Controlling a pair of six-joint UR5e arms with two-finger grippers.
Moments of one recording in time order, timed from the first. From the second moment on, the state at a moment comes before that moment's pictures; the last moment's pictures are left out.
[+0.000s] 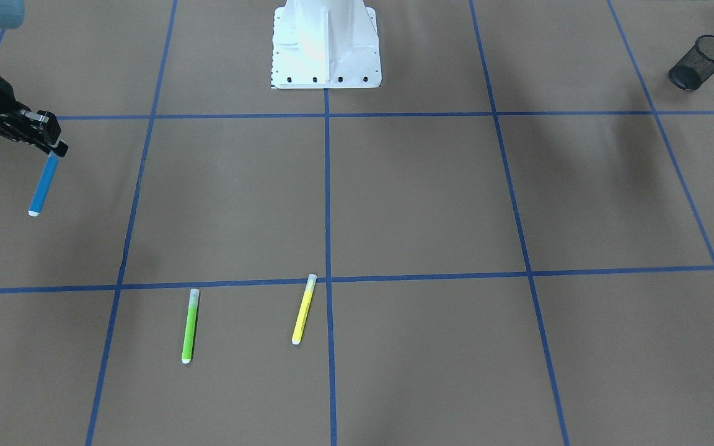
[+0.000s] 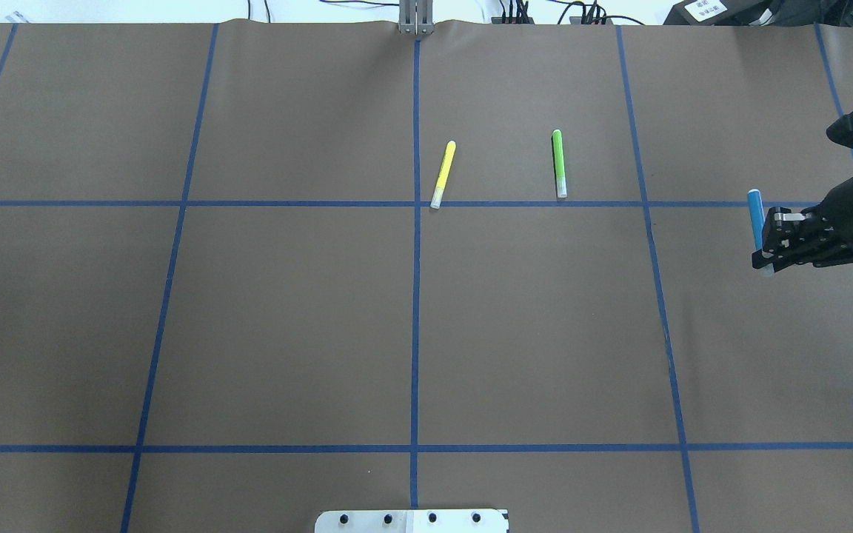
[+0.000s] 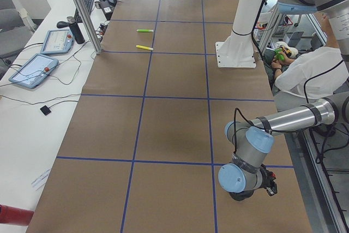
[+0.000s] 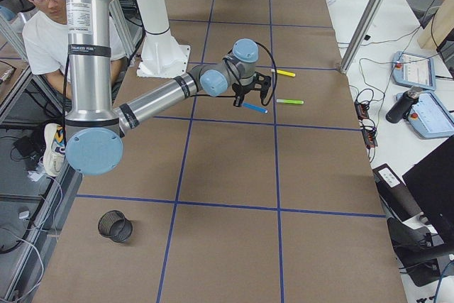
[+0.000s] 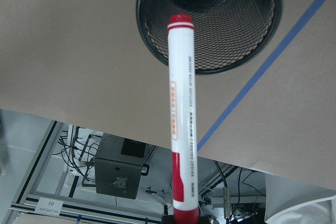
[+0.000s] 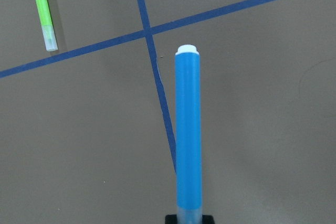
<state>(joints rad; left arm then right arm) -1.67 -1.07 -1.79 -0.70 -2.22 0.48 1.03 -1.62 2.08 -1.42 2.36 1.03</state>
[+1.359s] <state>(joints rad) -1.67 -1.33 -1.67 -0.73 -2.29 0.45 1.13 -1.85 2.16 -1.43 2.37 0.81</state>
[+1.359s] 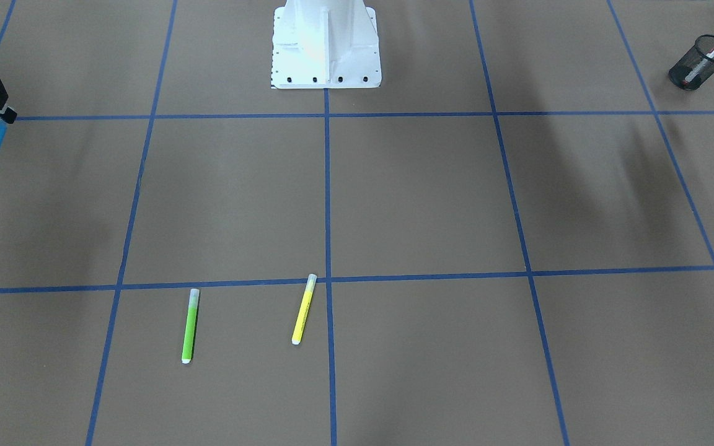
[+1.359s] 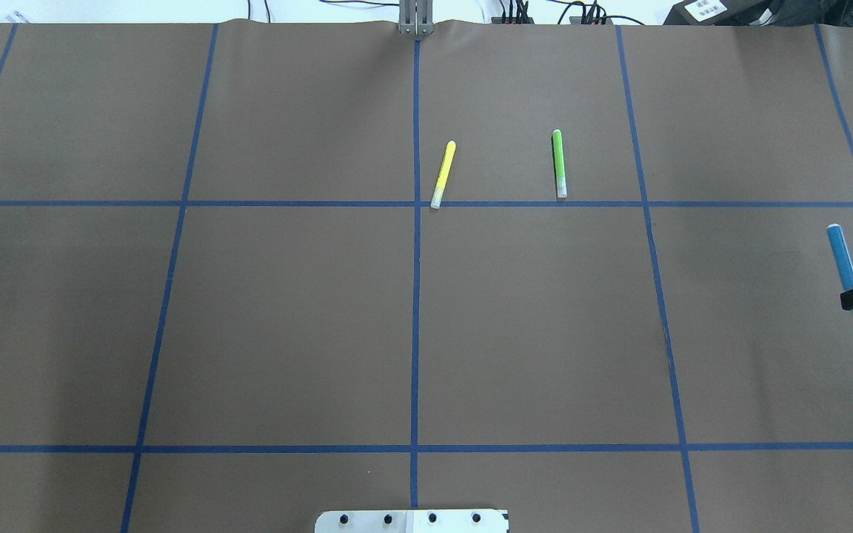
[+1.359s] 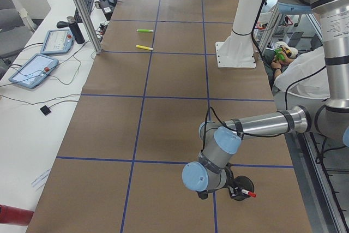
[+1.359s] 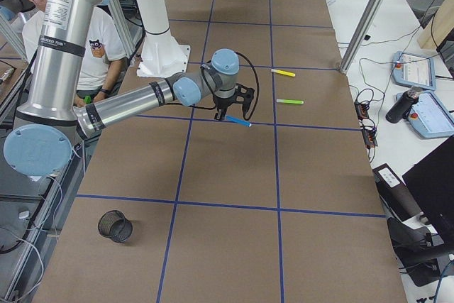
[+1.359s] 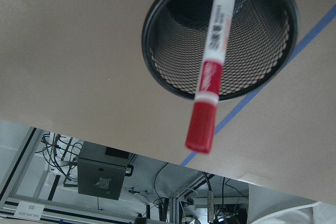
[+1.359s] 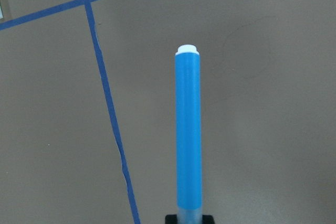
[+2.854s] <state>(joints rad) -1.52 -1.70 -1.68 -0.98 -2.47 0.16 1.68 -1.89 1.97 -2.18 2.13 -0.42</state>
